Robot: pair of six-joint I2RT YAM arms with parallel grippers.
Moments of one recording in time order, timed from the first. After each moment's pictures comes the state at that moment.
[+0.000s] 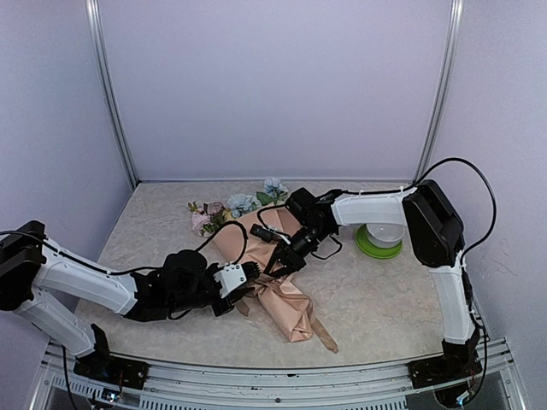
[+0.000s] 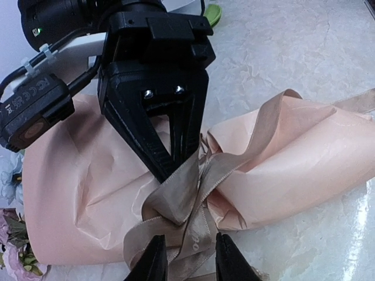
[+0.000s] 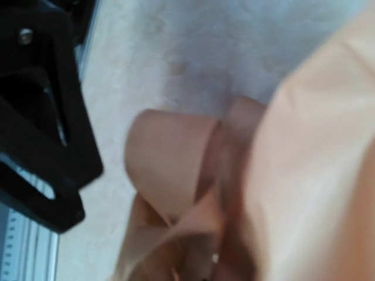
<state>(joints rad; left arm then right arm) -1.04 1.45 0.49 0.49 -0.13 0.41 0.75 2.23 1.67 -0.65 -0.97 -0.40</state>
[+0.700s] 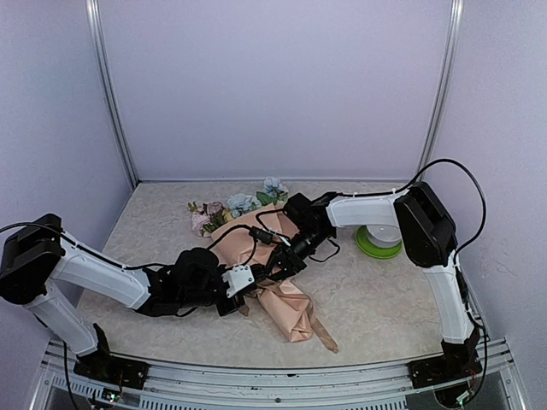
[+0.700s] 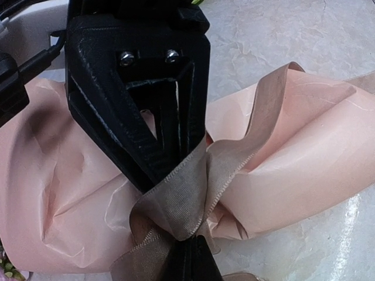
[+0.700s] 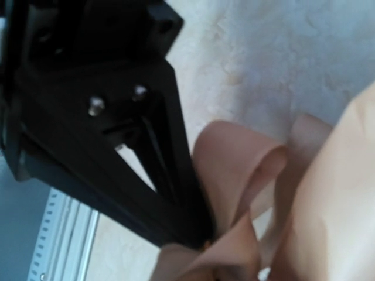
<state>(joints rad) -1.00 1.56 0.56 0.45 -0.06 0.42 0.75 2.29 1.73 -0.73 -1.13 -0.53</state>
